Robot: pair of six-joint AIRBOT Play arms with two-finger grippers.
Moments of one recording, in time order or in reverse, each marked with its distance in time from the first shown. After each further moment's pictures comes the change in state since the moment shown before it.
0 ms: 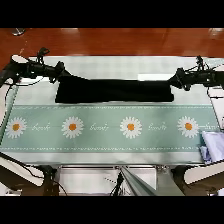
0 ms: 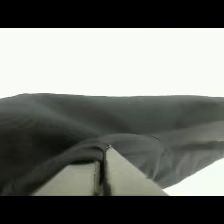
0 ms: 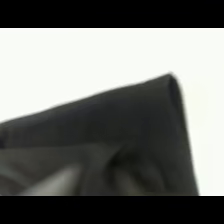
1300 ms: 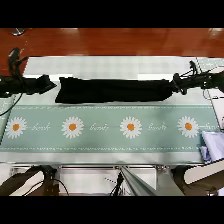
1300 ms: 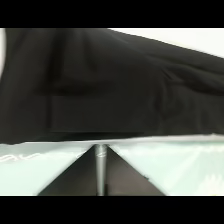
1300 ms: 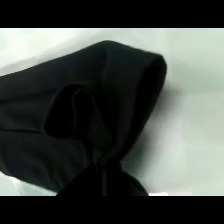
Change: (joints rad) left arm -0.029 0.730 -0.555 0.255 0.137 -0.037; right arm 0.006 -0.016 -0.003 -0.040 0.127 -0.043
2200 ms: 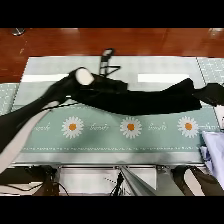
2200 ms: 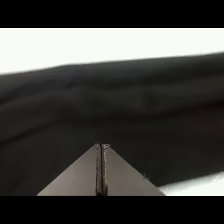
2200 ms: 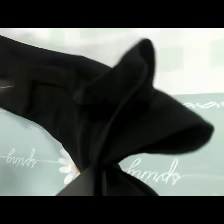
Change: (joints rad) left arm -0.755 -0.488 0.405 -0.091 0.249 -0.050; right arm -0.013 1.030 -0.336 -0.222 0.207 0.136
